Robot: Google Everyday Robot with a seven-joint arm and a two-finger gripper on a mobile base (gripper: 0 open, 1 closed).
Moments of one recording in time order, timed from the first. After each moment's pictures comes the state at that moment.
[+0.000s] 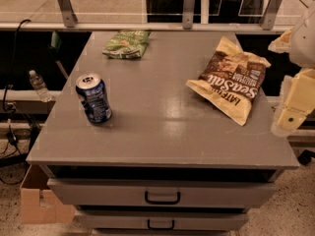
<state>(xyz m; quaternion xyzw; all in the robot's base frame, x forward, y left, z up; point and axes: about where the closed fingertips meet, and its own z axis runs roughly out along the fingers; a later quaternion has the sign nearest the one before) 0.438 -0.216 0.977 -0.60 0.78 -0.04 0.16</state>
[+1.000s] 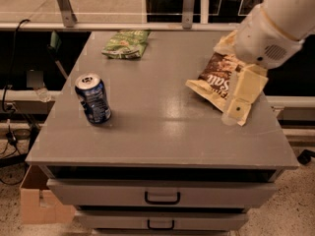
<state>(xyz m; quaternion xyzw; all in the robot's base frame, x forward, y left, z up) 0.477 -0.140 0.955 -0.66 0.72 0.06 0.21</state>
